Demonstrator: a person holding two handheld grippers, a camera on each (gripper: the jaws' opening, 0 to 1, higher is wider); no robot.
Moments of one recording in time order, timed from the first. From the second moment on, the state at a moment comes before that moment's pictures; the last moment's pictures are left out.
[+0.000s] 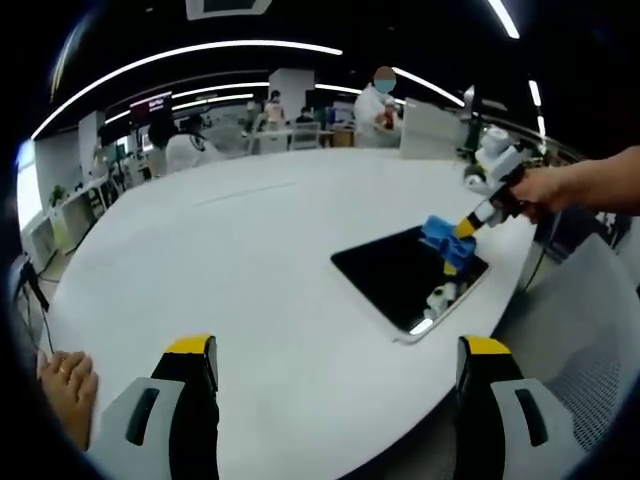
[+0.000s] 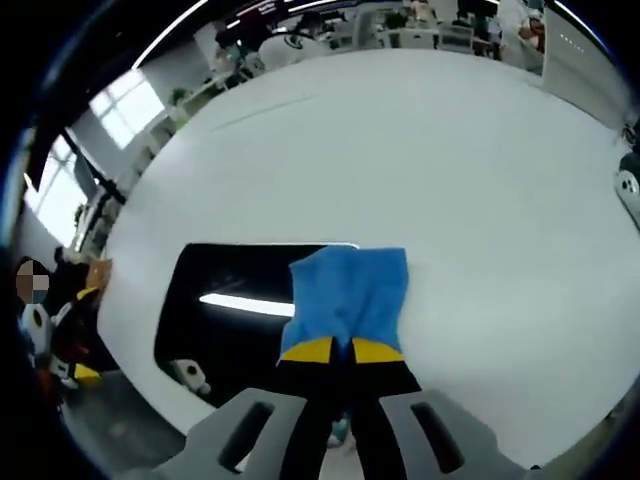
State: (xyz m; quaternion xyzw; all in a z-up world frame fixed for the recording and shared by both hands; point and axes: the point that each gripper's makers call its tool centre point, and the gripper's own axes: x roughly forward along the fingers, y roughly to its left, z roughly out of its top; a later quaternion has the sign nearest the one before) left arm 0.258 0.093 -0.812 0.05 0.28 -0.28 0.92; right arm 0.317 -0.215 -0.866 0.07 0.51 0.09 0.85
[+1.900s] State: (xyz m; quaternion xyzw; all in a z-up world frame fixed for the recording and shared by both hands) left arm 0.258 0.091 -0.809 0.04 0.27 -0.28 0.92; right arm 0.261 -0.204 -0.866 0.11 0.47 0.09 0.87
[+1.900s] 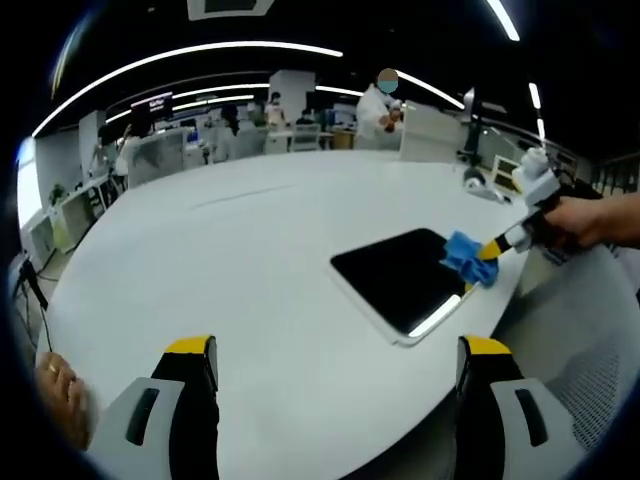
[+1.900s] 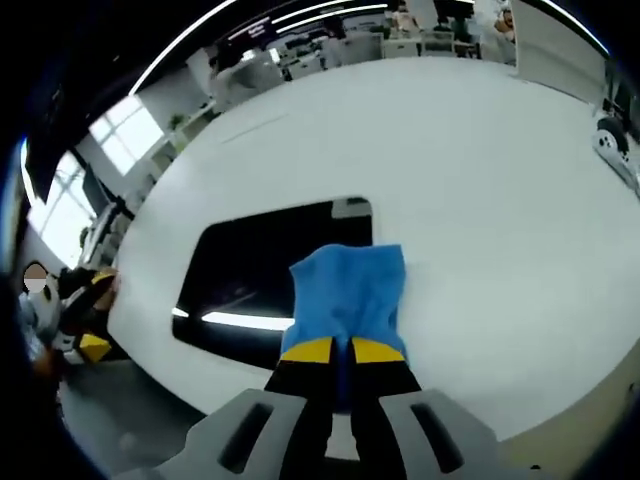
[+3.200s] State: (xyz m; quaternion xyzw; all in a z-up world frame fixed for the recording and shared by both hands) left arm 0.259 0.092 -0.807 0.04 0.27 -0.28 0.92; right arm 0.263 -0.173 -0.869 0.14 0.53 0.08 0.83
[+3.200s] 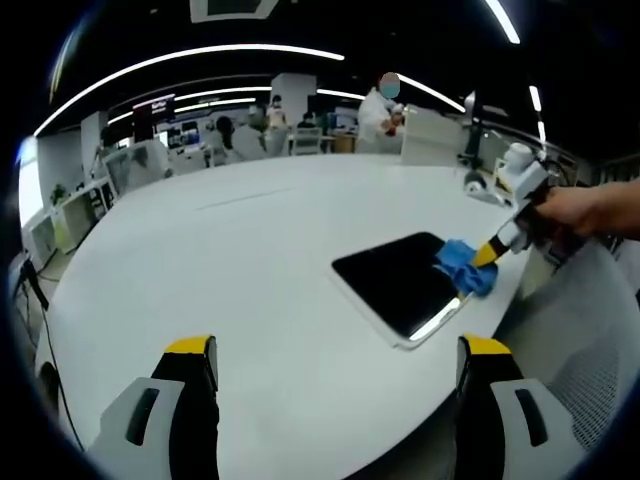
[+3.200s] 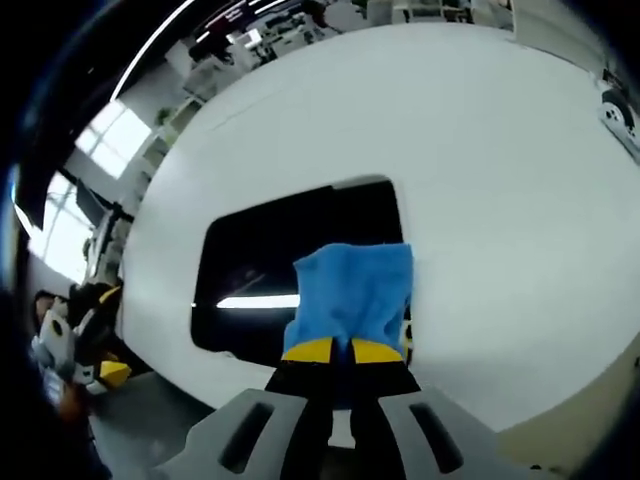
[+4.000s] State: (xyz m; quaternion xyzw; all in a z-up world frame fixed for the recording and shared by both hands) left arm 0.260 0.091 -0.808 0.04 0.27 -0.29 0.92; right arm 0.266 -0.114 -0.871 0.15 0.56 0.12 0.81
